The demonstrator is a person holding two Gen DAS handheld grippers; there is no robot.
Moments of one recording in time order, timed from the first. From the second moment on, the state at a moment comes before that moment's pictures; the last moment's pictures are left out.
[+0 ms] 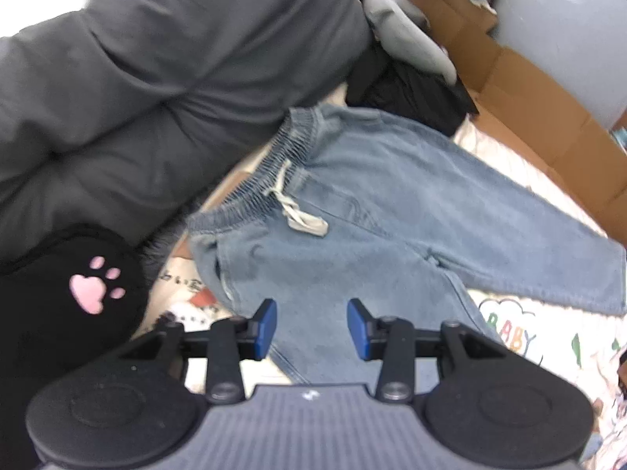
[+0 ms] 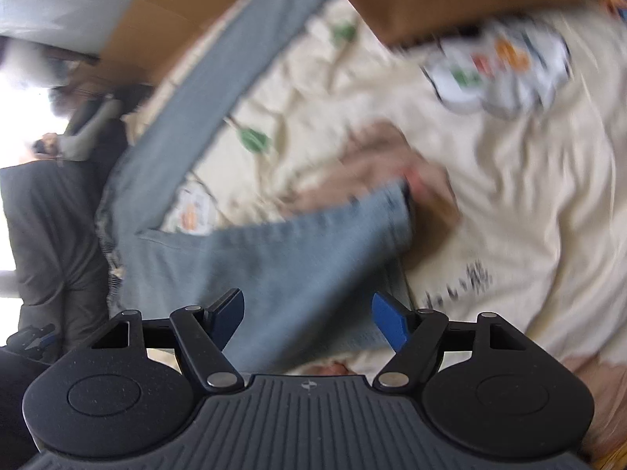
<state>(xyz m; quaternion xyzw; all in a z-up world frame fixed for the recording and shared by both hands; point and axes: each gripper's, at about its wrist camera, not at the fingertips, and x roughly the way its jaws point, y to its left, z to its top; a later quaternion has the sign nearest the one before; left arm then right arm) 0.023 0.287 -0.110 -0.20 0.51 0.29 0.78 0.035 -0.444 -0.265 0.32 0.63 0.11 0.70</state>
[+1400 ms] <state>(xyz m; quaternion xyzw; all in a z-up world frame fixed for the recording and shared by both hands) 0.009 0.274 -0.285 -0.31 0.55 0.26 0.73 -0.022 -0.435 -0.410 0.50 0.55 0.03 0.67</state>
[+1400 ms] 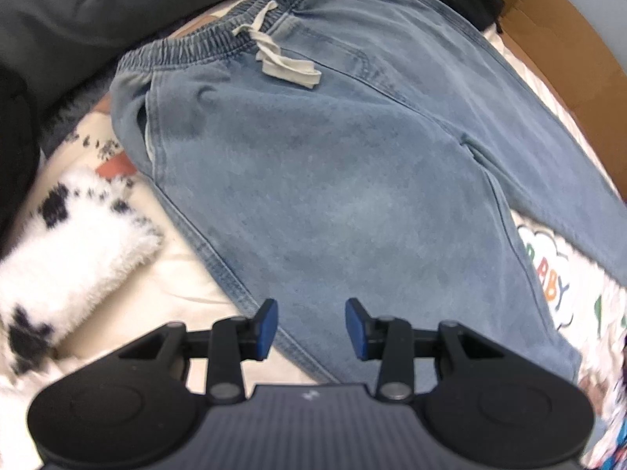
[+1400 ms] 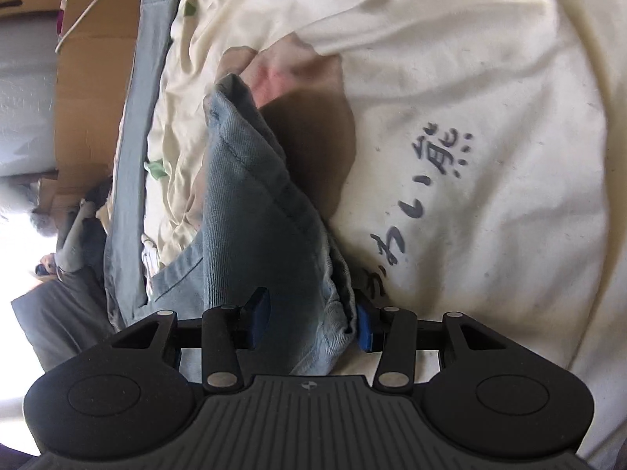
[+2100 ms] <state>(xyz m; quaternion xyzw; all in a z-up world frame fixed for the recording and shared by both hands) -0.025 0.275 -0.287 -0.37 0.53 0.29 0.71 -0.059 -0.443 -0.296 0.37 0.61 0.03 0.70</state>
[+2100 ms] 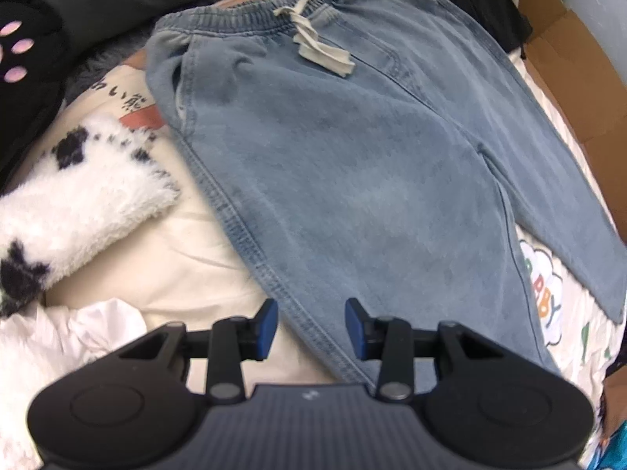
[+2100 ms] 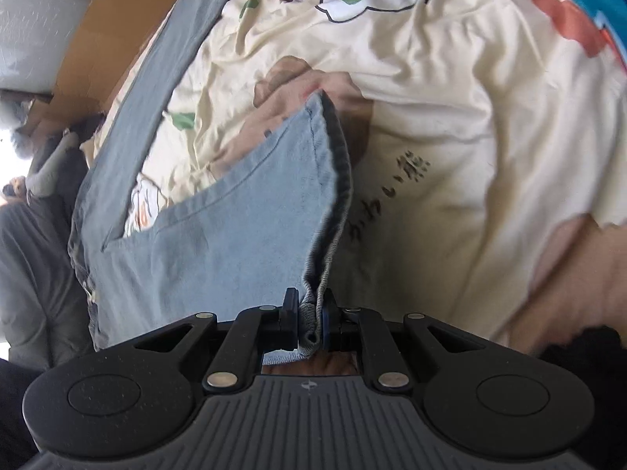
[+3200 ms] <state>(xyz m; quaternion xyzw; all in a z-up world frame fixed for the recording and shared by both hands) -0.048 0.293 -0.338 -0.49 0.45 0.33 0.67 -0.062 -0.433 -0.260 0.30 0.64 0.02 0.71</state>
